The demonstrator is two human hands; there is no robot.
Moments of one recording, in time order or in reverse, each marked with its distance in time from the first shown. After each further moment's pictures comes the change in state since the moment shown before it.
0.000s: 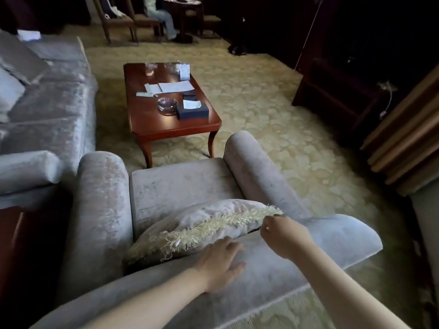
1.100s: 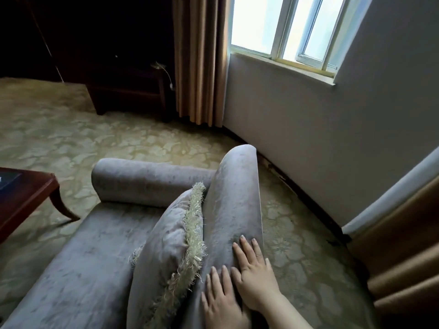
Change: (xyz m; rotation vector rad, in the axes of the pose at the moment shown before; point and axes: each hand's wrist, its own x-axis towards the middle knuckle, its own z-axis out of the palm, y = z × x) left_hand -0.119 -0.100 -0.001 -0.115 -0.079 0.362; right_hand -0.098 -0.247 0.119 0.436 0.131 0.997
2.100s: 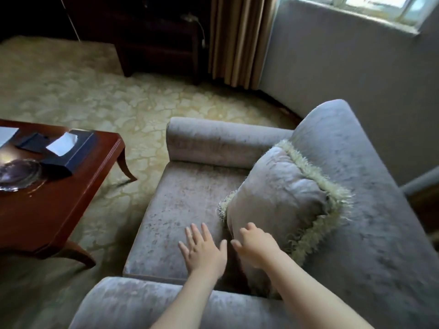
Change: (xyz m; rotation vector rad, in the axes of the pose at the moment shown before) left_hand 0.041 -0.361 -0.214 0.405 -0.250 -0.236; right_hand 0.012 -0.347 0.134 -0.114 -0.244 0.006
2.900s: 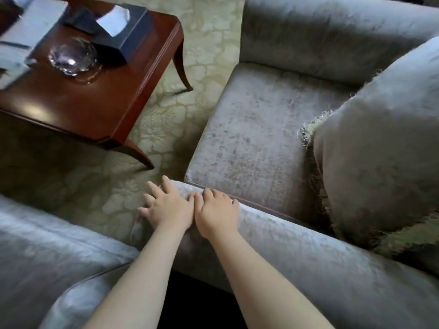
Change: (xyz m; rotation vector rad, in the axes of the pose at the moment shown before) left_hand 0.042 -0.267 0.086 0.045 0.013 -0.566; right_hand 0.053 -0.241 0.229 0.268 -0.014 -0.146
